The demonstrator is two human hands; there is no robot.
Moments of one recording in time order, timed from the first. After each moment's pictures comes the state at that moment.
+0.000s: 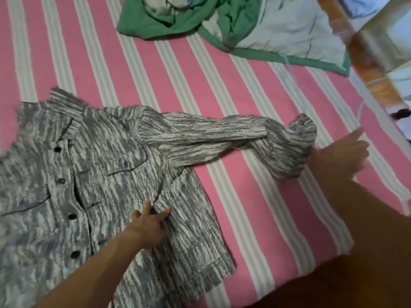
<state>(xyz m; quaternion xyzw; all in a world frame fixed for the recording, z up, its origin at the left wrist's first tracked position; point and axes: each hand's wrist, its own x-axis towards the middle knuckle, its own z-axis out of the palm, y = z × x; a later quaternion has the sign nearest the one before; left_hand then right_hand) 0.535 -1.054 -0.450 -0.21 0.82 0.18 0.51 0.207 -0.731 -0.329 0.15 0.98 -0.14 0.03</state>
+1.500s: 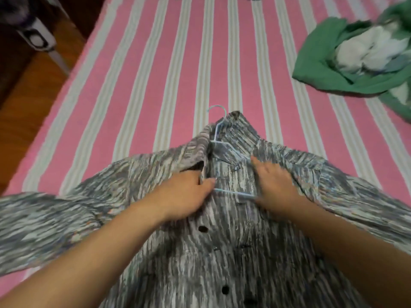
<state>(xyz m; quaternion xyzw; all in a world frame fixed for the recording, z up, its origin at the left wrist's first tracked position) 0.623 -1.380 -0.289 -0.38 0.83 0.36 0.18 0.424 -1.241 -0.390 -0.50 0.84 0.00 0.22</state>
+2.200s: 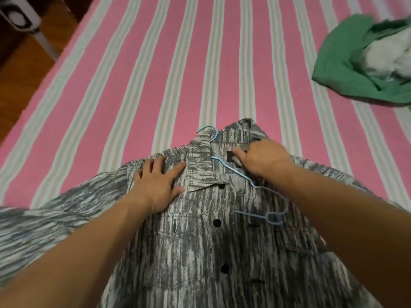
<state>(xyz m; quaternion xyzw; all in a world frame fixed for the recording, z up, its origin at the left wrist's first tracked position) 0.650 -1.491 -0.454 -0.38 0.89 0.14 0.22 0.383 -1.386 -0.421 -0.52 0.81 0.20 0.15</state>
